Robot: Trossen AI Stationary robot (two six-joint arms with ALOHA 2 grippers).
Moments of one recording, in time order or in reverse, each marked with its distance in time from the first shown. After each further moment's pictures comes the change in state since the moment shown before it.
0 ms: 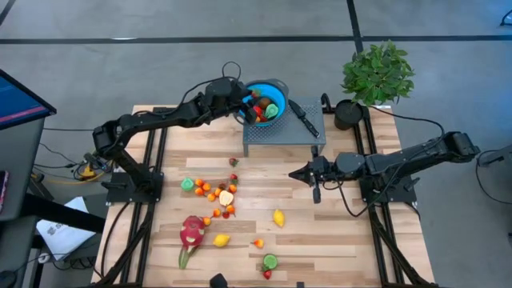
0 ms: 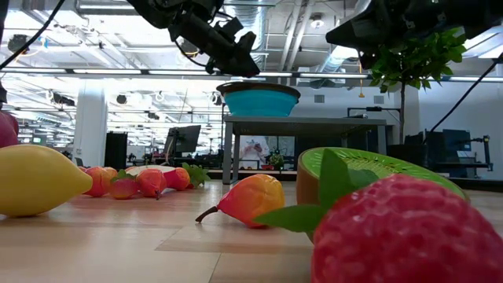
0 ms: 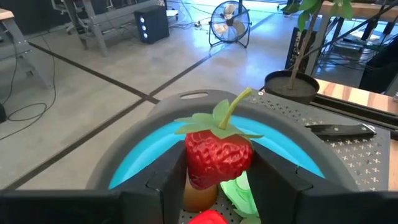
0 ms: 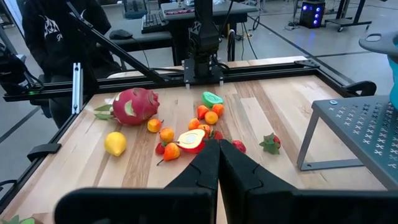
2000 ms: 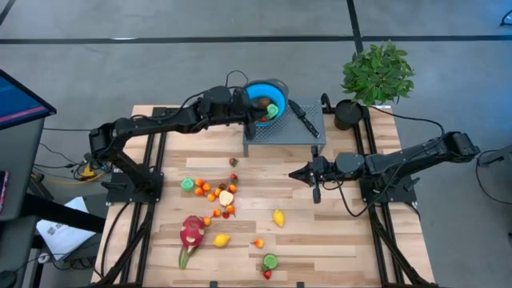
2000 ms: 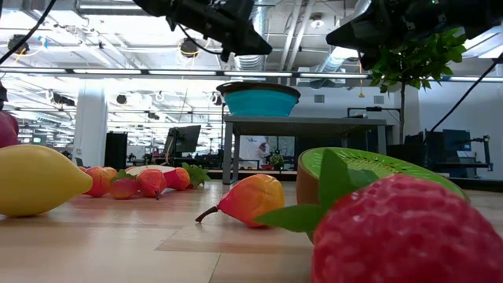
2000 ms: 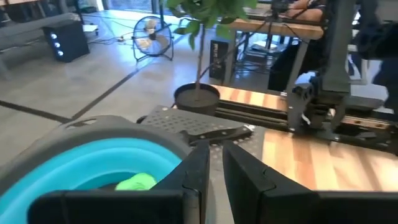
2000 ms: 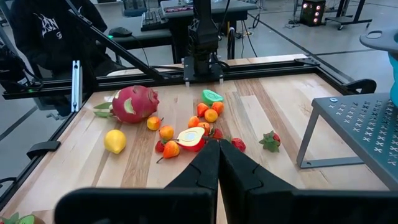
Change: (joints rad) left arm -0.089 -0.045 -0.003 0.007 0.254 0.014; right arm 0.000 0.000 0.000 -0.009 0.000 0.001
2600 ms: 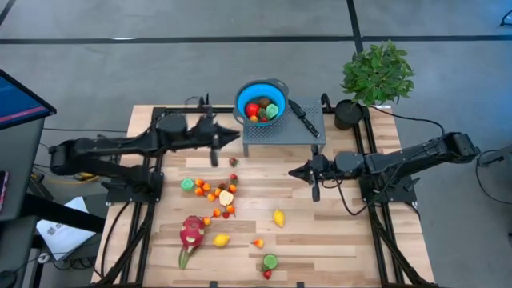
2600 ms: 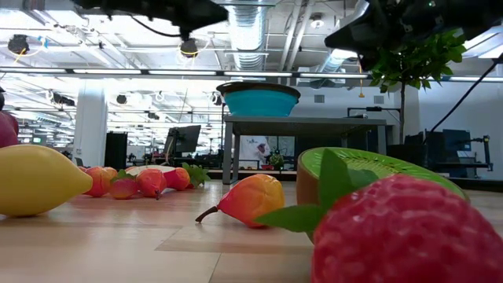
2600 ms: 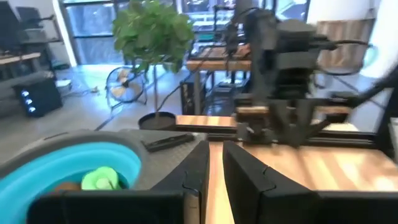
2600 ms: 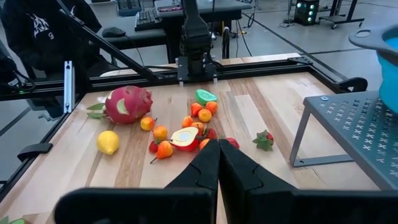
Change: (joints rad) left arm -0.142 -0.500 -0.492 0.196 0.001 0.034; right arm -0.021 0.000 0.000 -0.003 0.000 -0.001
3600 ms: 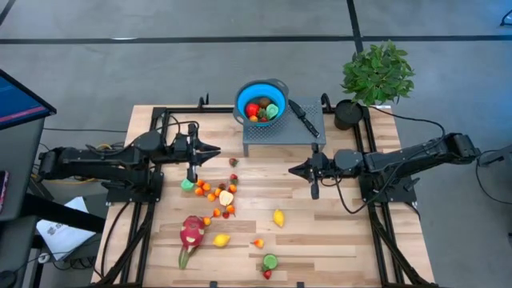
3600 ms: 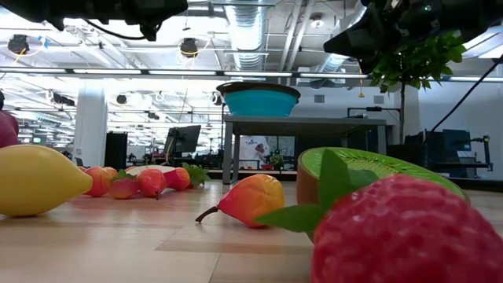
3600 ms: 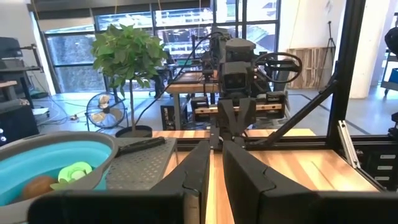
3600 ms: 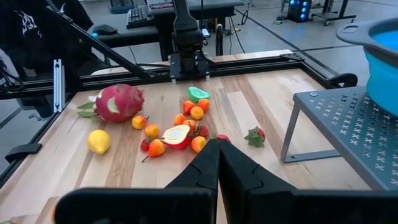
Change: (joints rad) left arm -0.117 -0.300 -0.275 0.094 -0.028 -0.003; right arm -0.025 0.000 0.000 -0.013 0.000 0.000
